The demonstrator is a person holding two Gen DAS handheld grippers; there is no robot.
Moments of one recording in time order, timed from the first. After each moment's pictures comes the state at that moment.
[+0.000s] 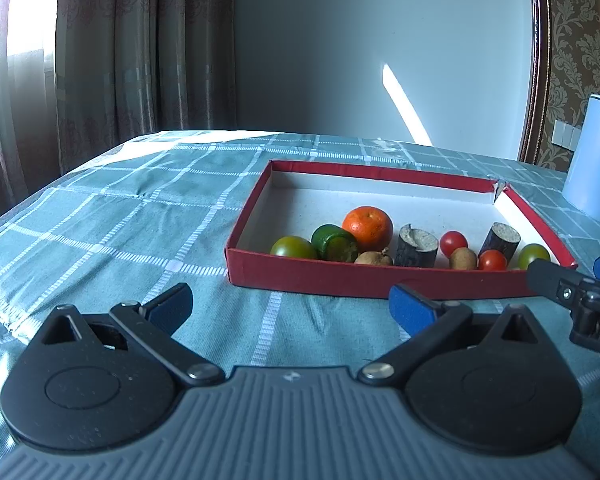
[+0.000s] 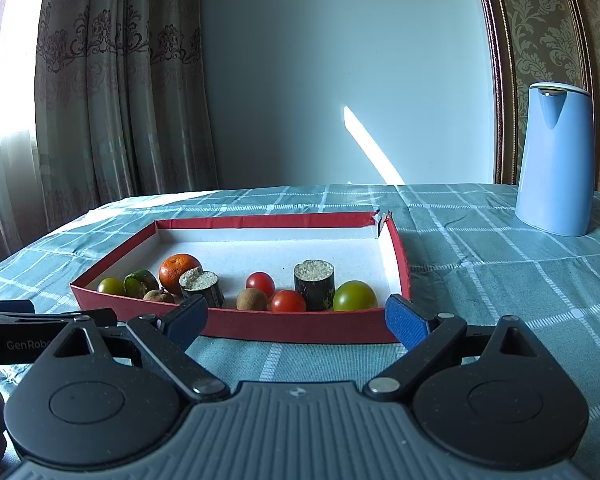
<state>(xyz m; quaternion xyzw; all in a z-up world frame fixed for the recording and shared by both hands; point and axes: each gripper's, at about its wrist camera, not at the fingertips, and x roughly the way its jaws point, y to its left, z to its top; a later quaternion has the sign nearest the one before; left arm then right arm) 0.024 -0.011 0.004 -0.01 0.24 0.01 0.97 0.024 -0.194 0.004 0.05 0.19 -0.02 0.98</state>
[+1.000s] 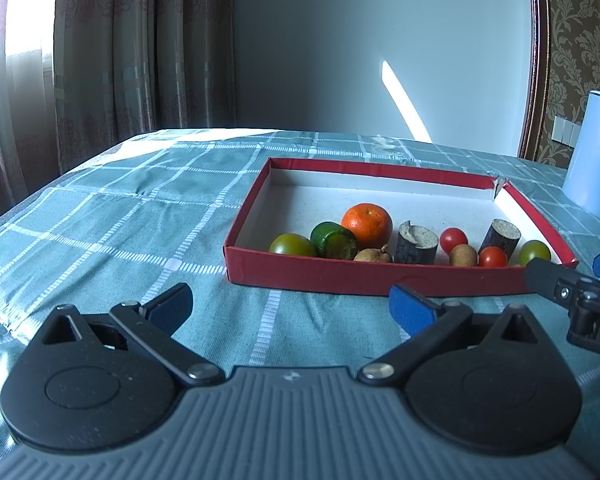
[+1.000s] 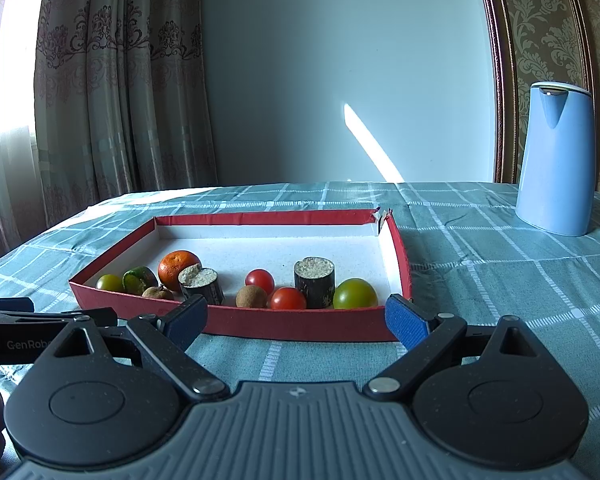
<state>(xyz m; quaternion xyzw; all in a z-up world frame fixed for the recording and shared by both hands) 0.026 -0.012 0.002 -0.01 0.25 0.01 0.97 0.025 -0.194 0.002 0.05 0.19 -0.03 0.98</state>
